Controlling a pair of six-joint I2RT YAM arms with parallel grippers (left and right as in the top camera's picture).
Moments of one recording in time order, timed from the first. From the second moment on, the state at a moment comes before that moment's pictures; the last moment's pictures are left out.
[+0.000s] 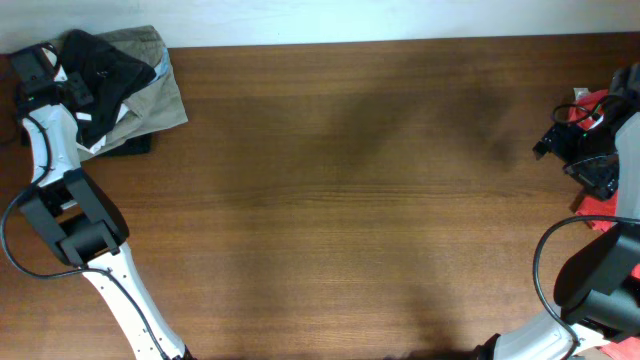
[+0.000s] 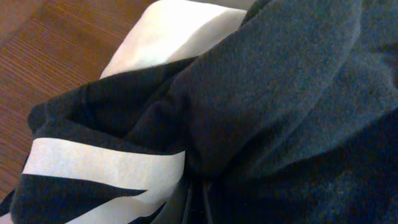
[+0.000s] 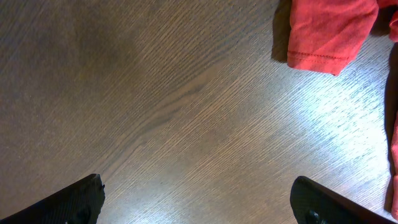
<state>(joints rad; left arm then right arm) 0.45 2.63 2.35 -0.46 -0.04 0.00 -0.46 1.87 1.69 -1.27 0.00 0.34</state>
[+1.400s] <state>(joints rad) 0.30 1.76 2.36 -1.68 0.40 -0.07 -0.46 1.87 1.70 -1.27 0.00 0.34</state>
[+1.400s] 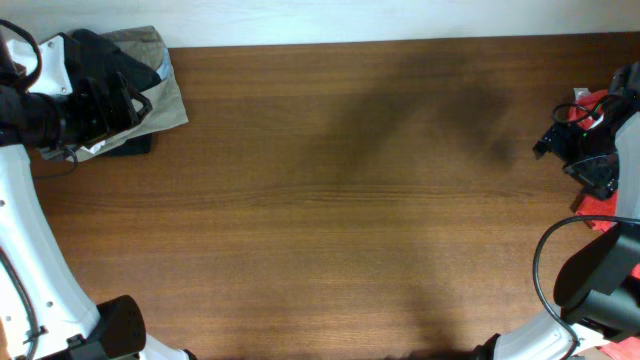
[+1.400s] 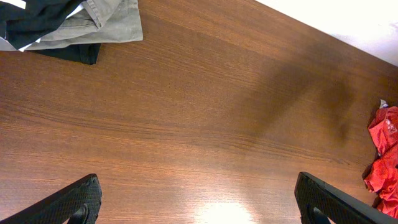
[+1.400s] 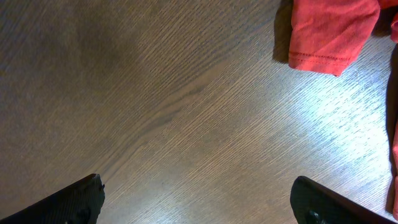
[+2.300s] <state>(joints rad) -0.01 0.26 0.15 0.23 0.25 -0.01 -0.46 1.87 1.70 -1.27 0.00 0.34</state>
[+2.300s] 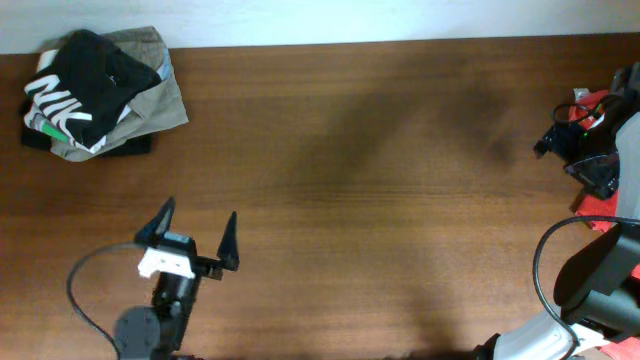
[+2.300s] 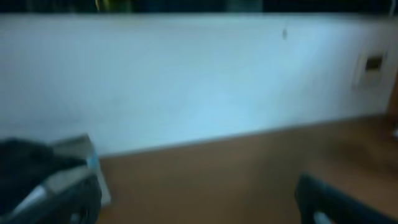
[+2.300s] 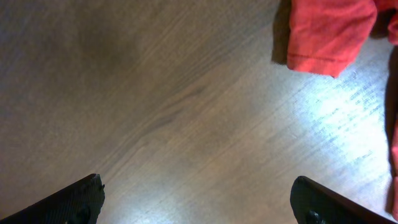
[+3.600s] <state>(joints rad) 0.05 0.01 0.01 -0.08 0.02 -0.12 -0.45 1.84 1.70 -1.26 0.03 0.34</state>
